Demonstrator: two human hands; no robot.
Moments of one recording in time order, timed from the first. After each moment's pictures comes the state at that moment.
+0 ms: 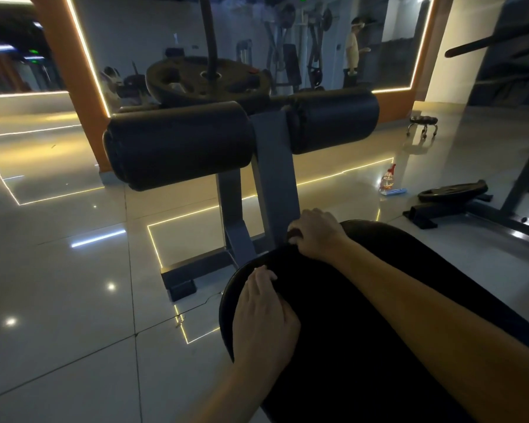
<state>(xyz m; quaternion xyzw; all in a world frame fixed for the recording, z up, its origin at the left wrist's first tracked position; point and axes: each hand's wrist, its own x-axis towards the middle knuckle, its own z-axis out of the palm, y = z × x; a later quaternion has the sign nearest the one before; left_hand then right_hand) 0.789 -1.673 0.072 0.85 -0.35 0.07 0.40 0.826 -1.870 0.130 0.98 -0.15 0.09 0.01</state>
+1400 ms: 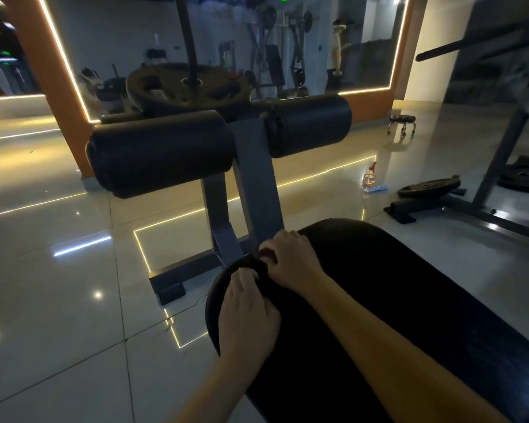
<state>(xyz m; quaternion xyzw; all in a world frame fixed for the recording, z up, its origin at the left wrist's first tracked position) 0.790 -1.675 0.069 0.85 -0.34 0.10 0.38 0.799 -1.821 0.098 0.96 -0.16 0.20 -0.09</state>
